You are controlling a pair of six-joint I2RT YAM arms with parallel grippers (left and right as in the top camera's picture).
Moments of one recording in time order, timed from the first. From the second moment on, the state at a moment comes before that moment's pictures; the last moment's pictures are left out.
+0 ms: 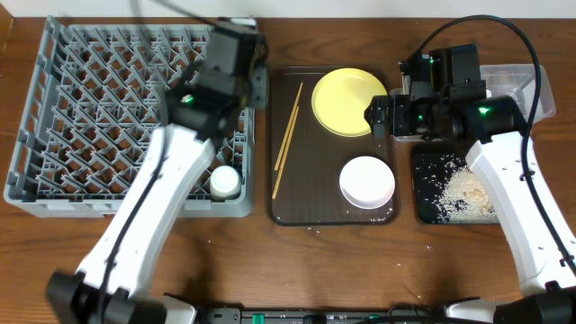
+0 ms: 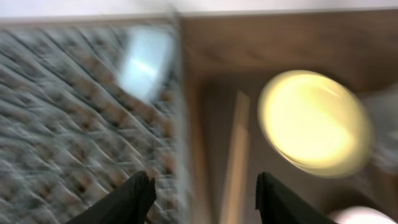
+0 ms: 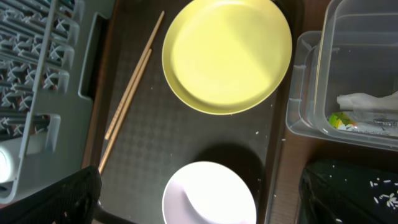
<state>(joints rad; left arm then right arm) -0.36 1.55 1.55 -0.82 -0.11 -0.25 0.21 1.53 1.41 -0.87 -0.23 0.19</state>
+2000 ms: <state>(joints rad) -0.77 1.98 1.35 -0.62 0.11 -0.65 -0.19 1.15 1.41 -0.88 -0.29 0.24</state>
